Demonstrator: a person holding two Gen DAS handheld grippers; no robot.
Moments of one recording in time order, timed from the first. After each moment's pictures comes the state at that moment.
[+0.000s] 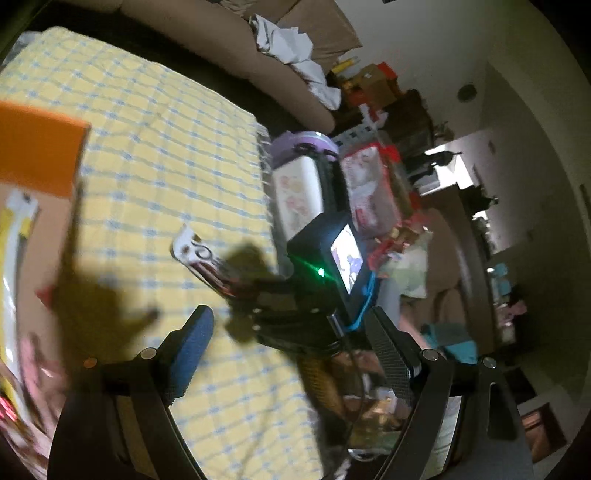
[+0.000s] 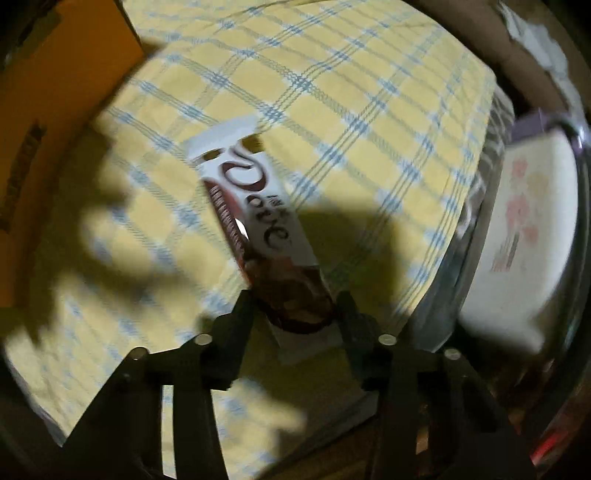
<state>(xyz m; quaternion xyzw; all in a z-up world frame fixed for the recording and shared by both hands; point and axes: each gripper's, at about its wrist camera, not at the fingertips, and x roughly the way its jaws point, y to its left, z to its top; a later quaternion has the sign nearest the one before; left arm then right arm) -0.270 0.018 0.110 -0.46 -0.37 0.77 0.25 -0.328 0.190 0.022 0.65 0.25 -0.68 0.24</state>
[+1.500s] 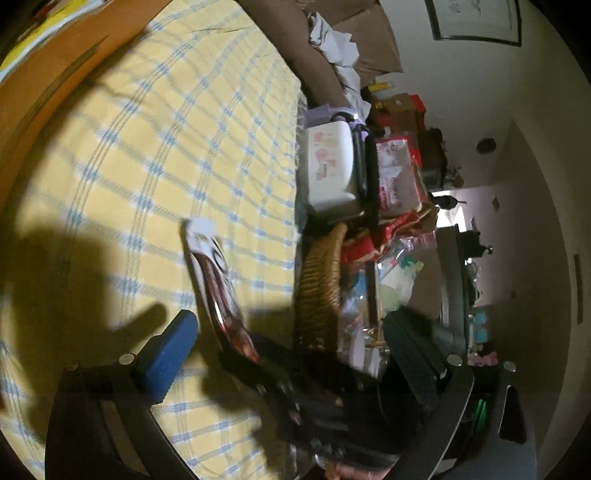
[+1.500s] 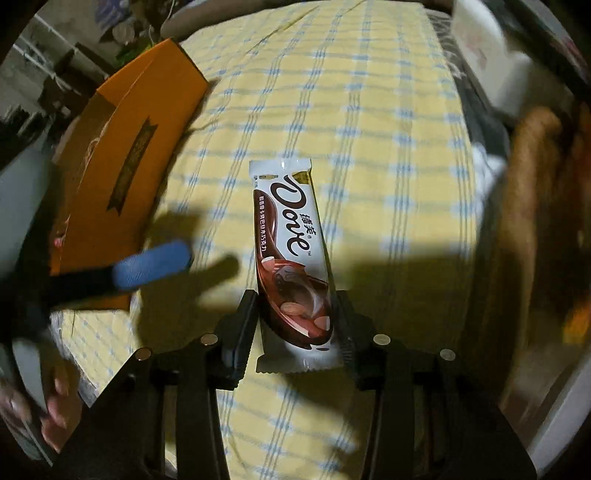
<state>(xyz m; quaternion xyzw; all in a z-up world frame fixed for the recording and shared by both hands) -0.201 0.061 0.022 -0.46 -0.48 0.72 0.21 -0.167 0.248 0.039 0.62 0.01 -0.75 0.24</state>
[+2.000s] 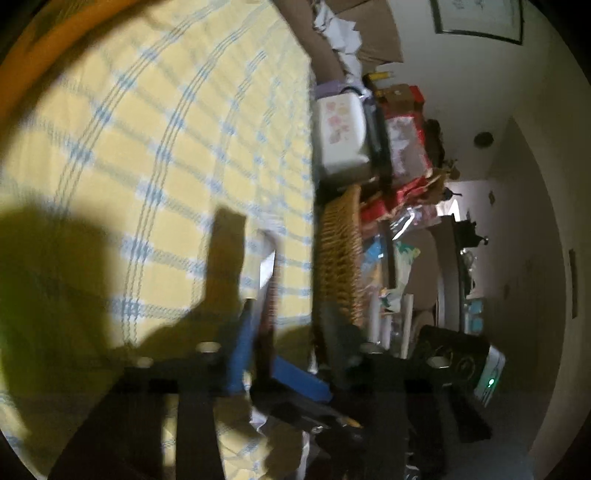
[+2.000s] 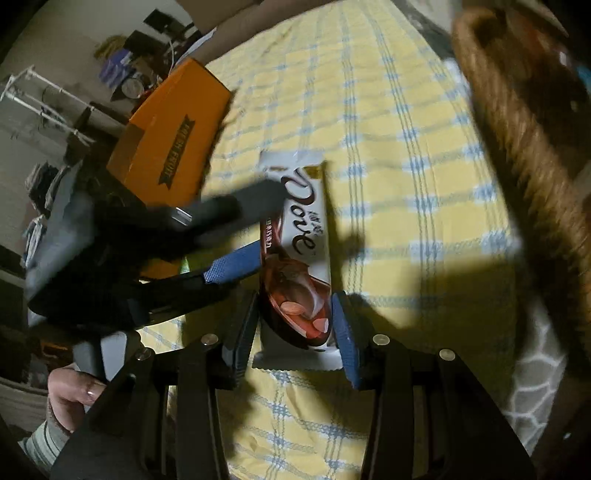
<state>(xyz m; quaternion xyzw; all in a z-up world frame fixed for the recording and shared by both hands) -0.165 0.074 -0.003 -0.47 -0.49 0.70 0.23 -0.126 0.265 0.035 0.58 -0.12 -0.76 0.26</state>
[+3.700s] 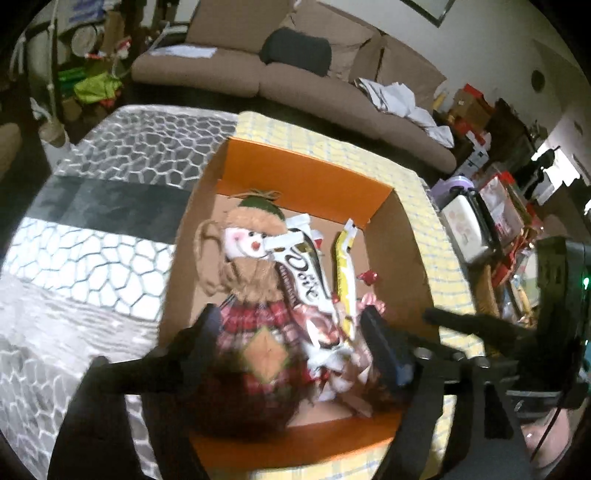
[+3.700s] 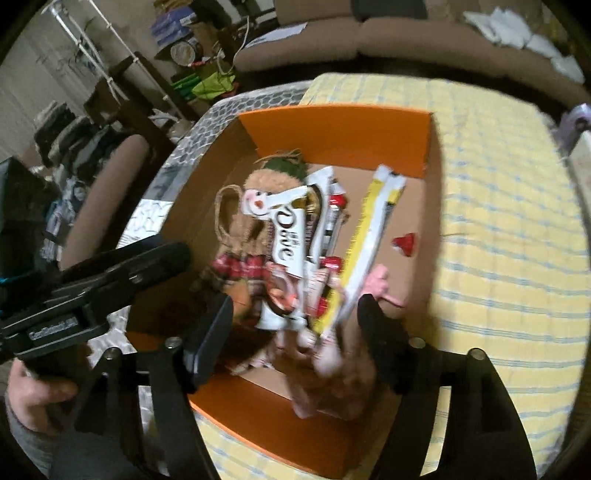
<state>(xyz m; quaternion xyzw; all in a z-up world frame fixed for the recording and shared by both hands) -0.120 -0.186 0.122 -0.44 -0.18 0.88 -0.01 -0.176 0.010 0.106 0.53 0.01 -0.80 0.29</state>
